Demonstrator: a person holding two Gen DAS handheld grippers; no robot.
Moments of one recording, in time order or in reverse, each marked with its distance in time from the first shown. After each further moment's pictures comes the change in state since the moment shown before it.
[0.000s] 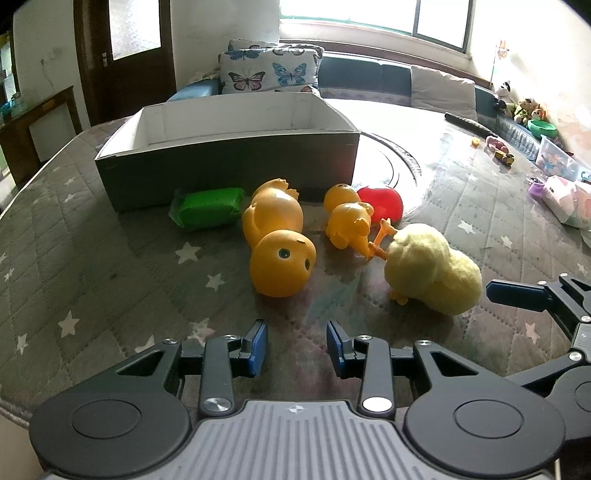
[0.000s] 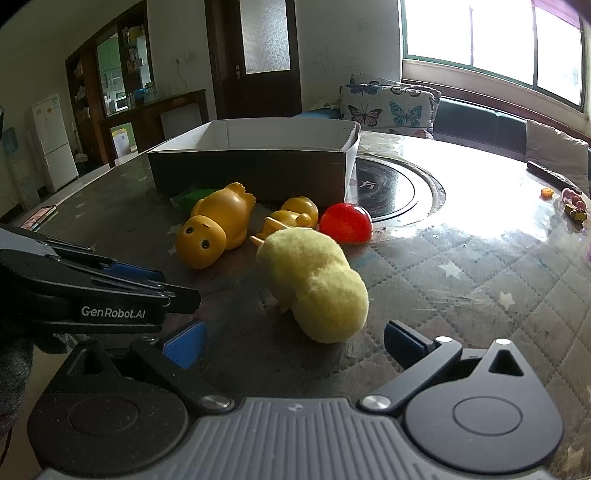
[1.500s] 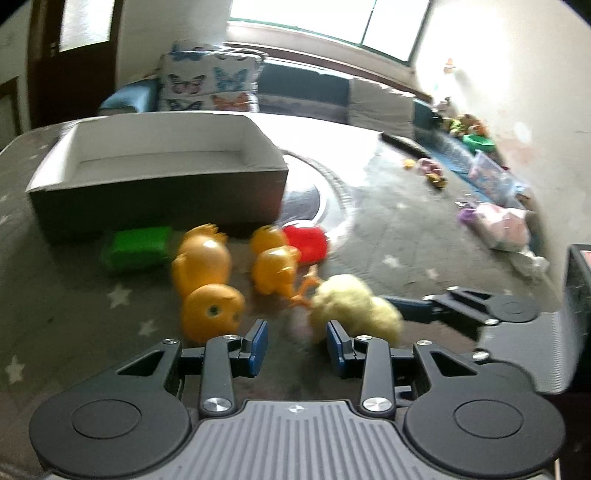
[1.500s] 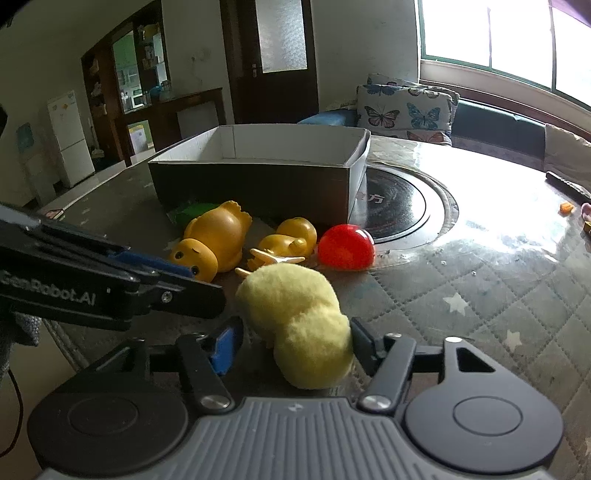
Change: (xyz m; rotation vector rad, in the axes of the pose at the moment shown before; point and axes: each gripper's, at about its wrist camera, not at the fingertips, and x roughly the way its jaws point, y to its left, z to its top) left arm -0.010 -0.001 0.037 0.011 -0.013 -0.287; right arm 0.014 -0.019 0.025 -0.030 0.009 0.060
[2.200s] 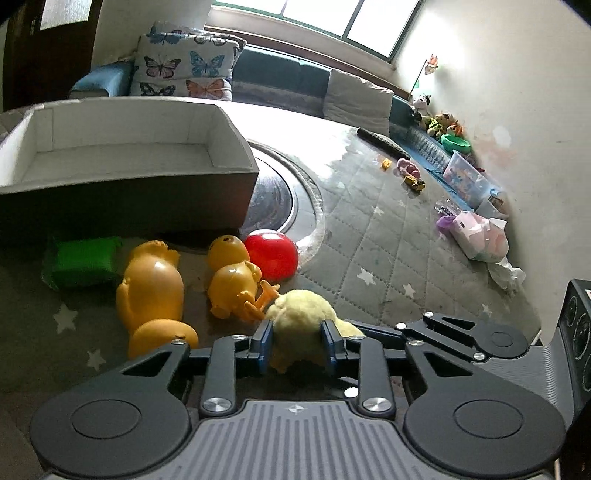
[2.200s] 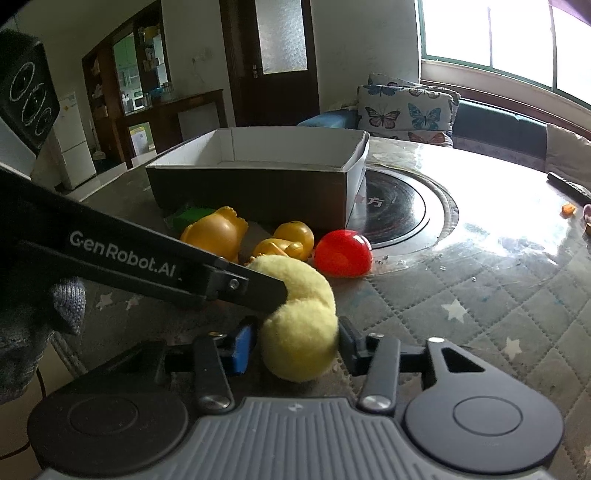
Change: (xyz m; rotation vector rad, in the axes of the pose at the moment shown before) left arm 0.031 0.003 0.022 -0.043 0.040 -0.096; right arm 0.000 -0.005 0.005 0.009 -0.012 0.012
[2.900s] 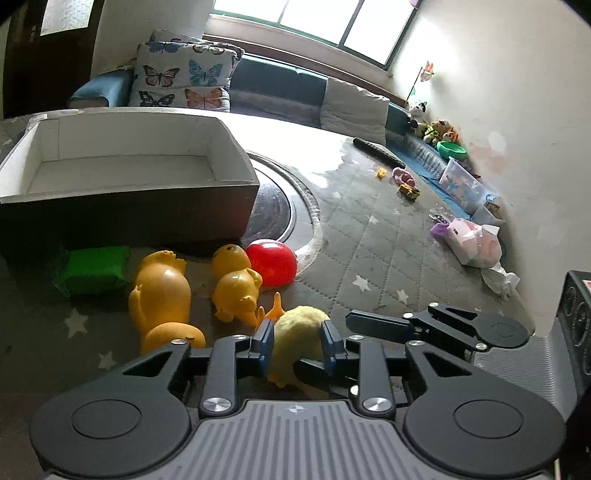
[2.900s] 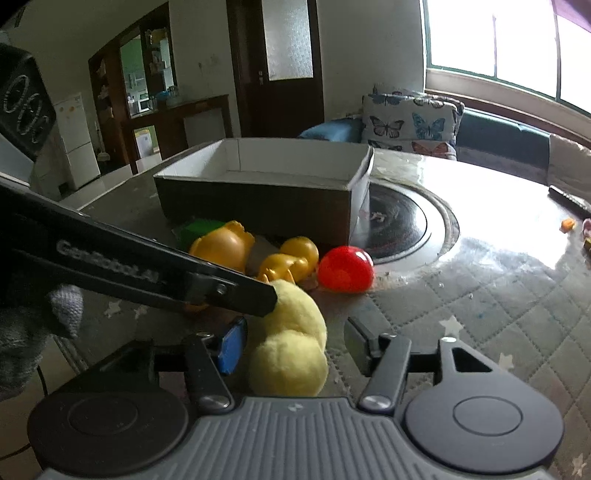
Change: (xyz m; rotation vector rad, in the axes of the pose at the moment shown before) left arm -0.010 0.001 -0.001 -0.008 -0.018 -0.009; right arm -0.007 0.001 0.008 -0.019 -0.009 0.009
